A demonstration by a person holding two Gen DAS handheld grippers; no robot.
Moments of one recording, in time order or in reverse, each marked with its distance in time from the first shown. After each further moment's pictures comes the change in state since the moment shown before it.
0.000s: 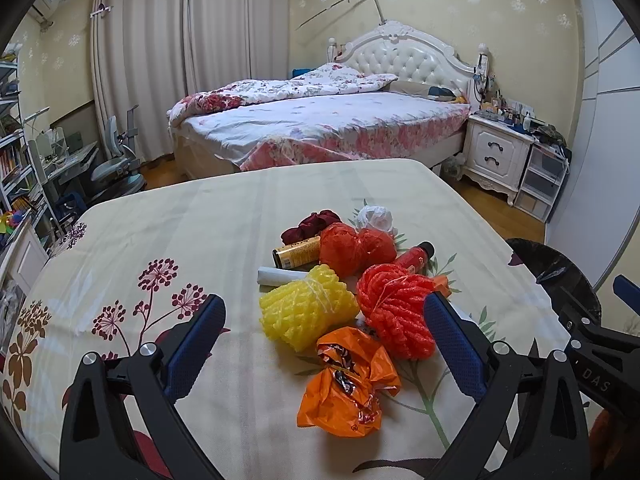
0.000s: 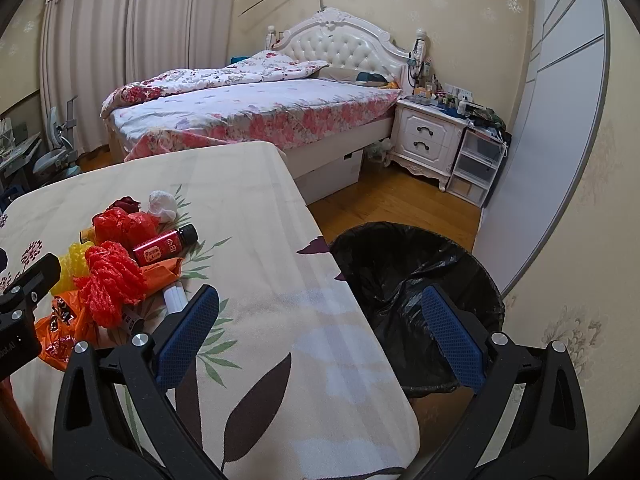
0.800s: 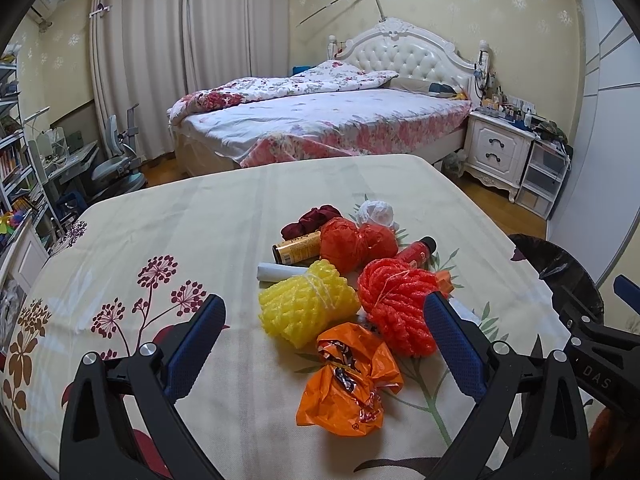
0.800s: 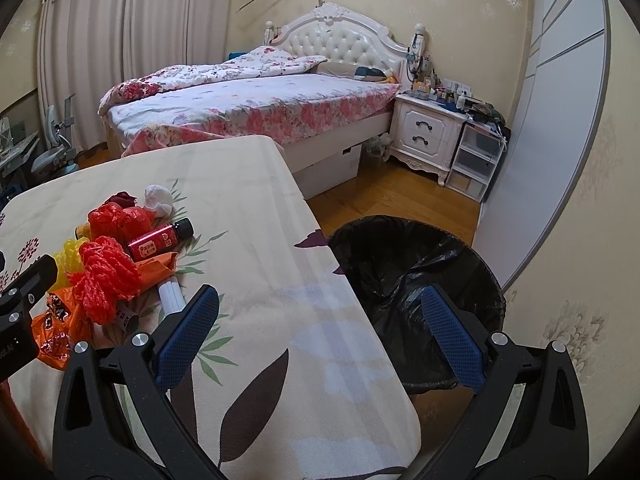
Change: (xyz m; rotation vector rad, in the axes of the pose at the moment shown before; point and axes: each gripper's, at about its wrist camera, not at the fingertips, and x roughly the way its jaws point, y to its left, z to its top) left arm 0.001 0.001 -0.003 0.002 0.001 0.003; right arm 0.004 0.000 -0.002 0.009 0.019 -0.005
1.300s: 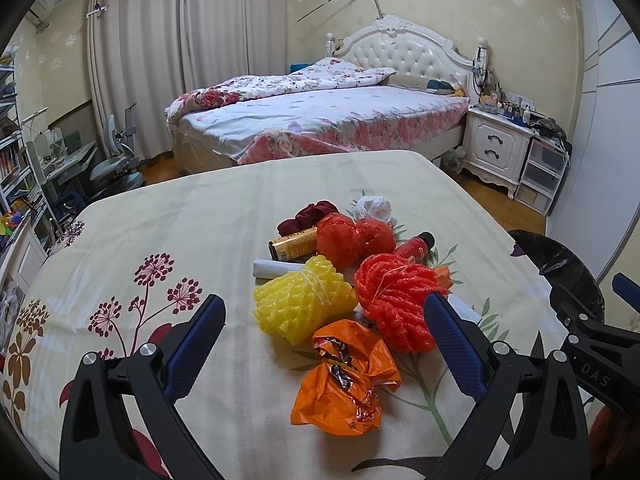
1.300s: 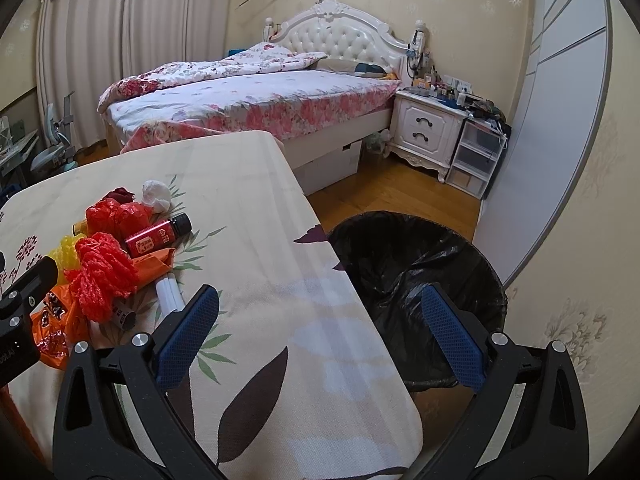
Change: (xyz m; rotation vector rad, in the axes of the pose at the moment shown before) left arm 0.007 -0.001 -0.008 0.007 0.007 0.001; right arm 0.006 0.002 -0.004 0.001 0.010 -0.003
